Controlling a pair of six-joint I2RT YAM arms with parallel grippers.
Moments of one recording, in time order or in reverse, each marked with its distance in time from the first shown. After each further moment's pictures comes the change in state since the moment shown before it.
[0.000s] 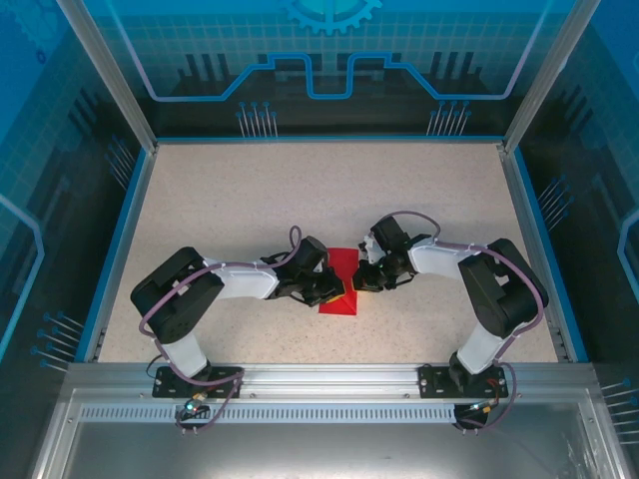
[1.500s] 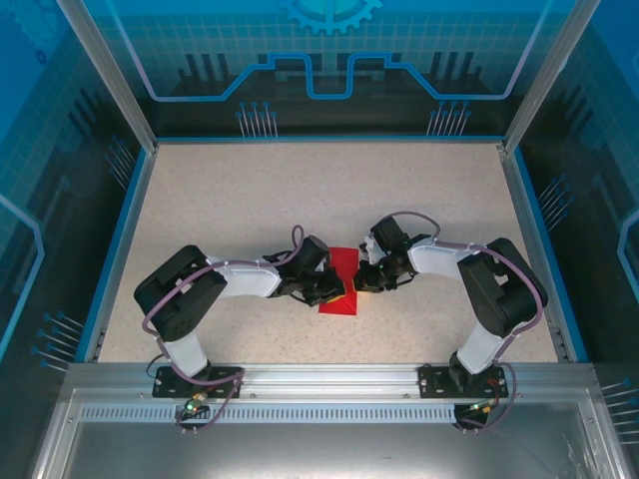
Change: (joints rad) left arm 0.000 0.020 0.024 -0.033 0.003 0.027; right arm 0.000 0.005 0.001 -0.010 0.018 0.000
